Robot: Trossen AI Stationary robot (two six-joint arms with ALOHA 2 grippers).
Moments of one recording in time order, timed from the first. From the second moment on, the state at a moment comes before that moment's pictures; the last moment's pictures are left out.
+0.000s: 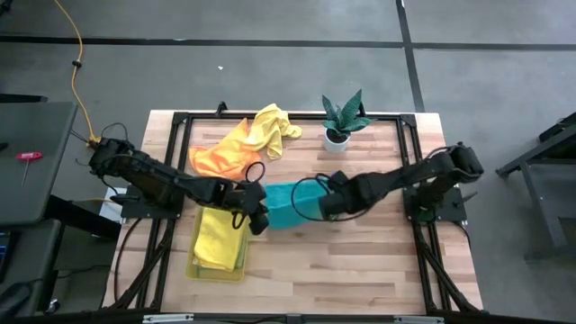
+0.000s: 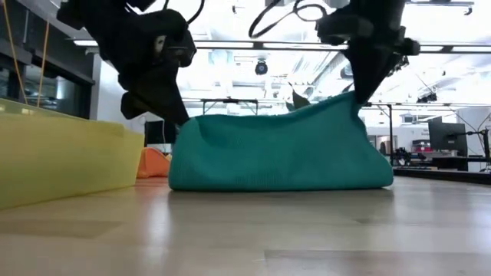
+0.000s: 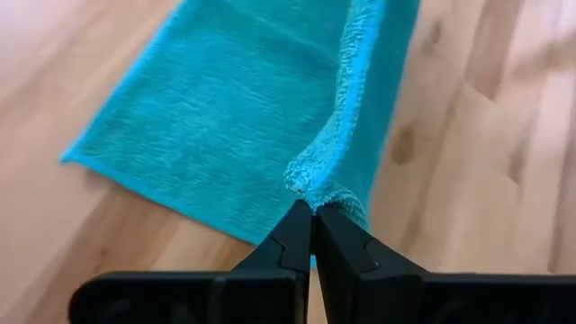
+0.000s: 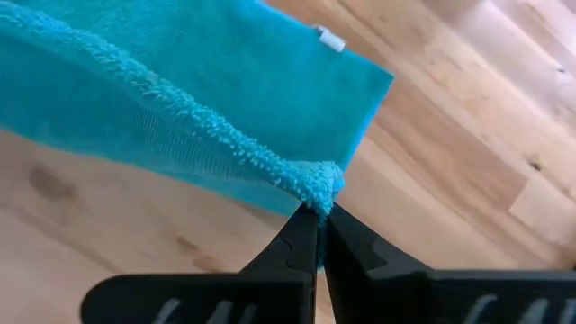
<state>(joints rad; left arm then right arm) -0.08 1.47 0.77 -0.20 -0.20 -0.72 0.23 1.64 1.33 -1.21 0.33 1.14</state>
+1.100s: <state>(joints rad) 0.02 1.59 0.77 -0.16 -0.27 -0.72 -0.09 1.64 1.11 -0.97 0.21 0.96</state>
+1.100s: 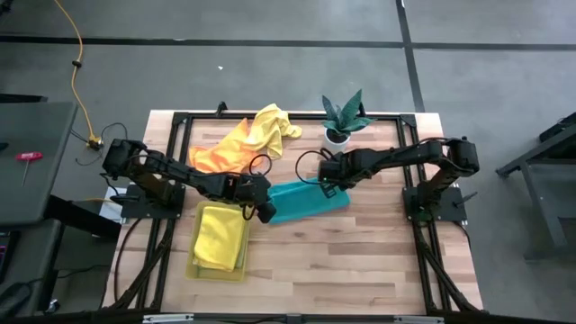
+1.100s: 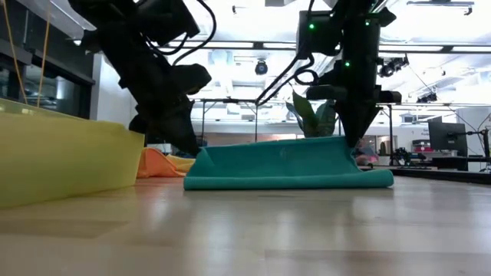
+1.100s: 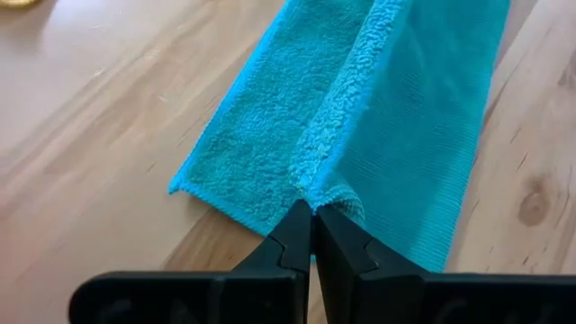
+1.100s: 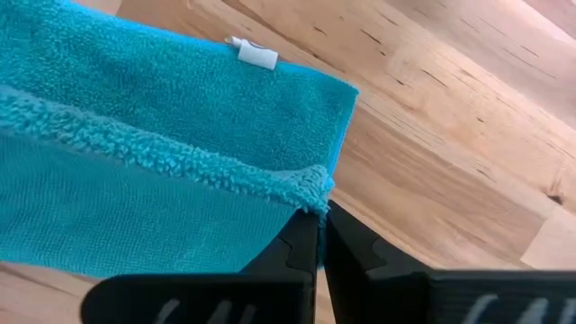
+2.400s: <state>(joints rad) -0.08 0.79 0.43 0.56 -0.29 -0.41 -0.11 1.09 0.64 -0.65 0.09 1.01</state>
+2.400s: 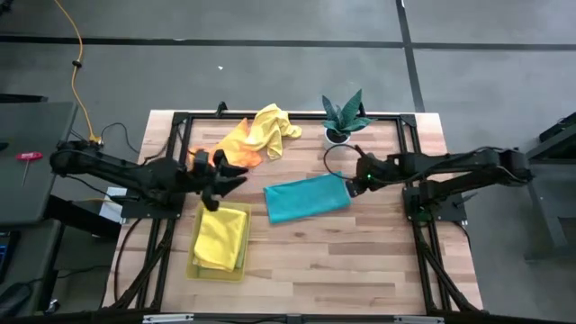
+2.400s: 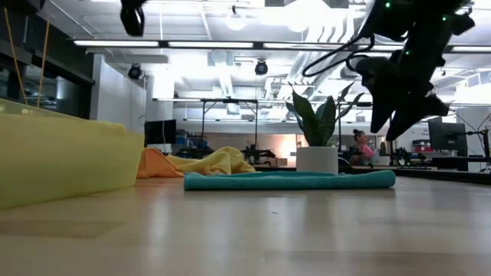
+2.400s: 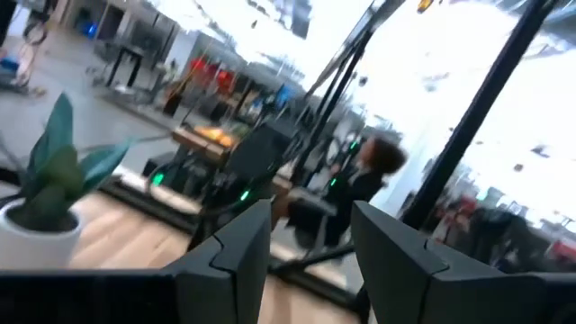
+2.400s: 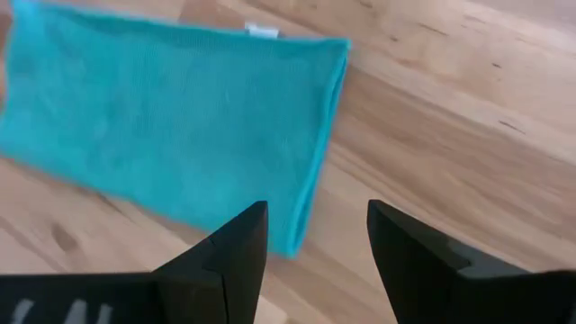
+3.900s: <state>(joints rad) -0.08 0.73 0.43 0.54 -0.36 -0.41 -0.12 1.53 0.67 -0.45 0.10 1.04</state>
